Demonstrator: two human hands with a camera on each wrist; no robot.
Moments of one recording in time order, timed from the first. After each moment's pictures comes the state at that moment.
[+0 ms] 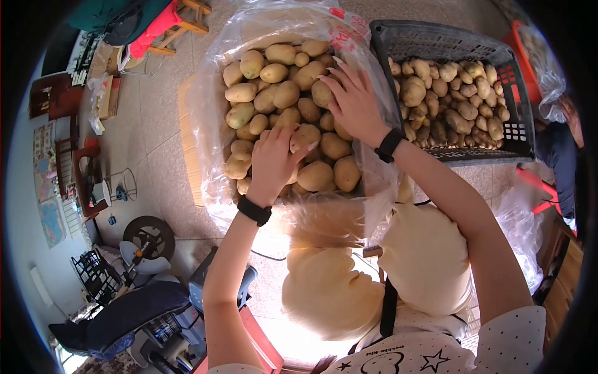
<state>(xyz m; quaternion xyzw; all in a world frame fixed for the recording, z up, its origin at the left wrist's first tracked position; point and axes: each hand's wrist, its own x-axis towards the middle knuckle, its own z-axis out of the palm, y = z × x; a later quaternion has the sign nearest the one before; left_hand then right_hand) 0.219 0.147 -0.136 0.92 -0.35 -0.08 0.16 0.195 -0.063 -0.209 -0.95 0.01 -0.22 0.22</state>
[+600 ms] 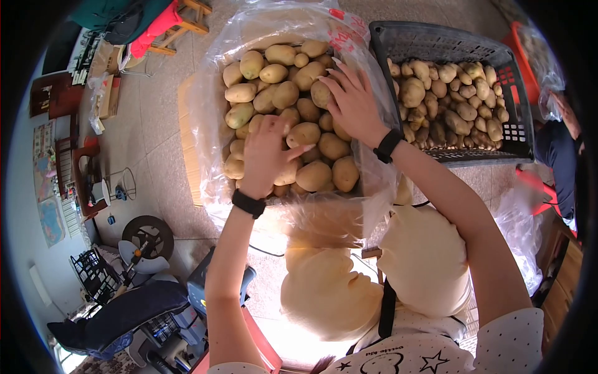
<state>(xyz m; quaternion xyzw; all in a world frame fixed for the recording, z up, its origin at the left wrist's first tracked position) 0.232 0.145 -0.129 0.92 -0.37 -0.02 0.12 0.197 -0.065 -0.211 -0.95 0.01 -0.23 0.23</state>
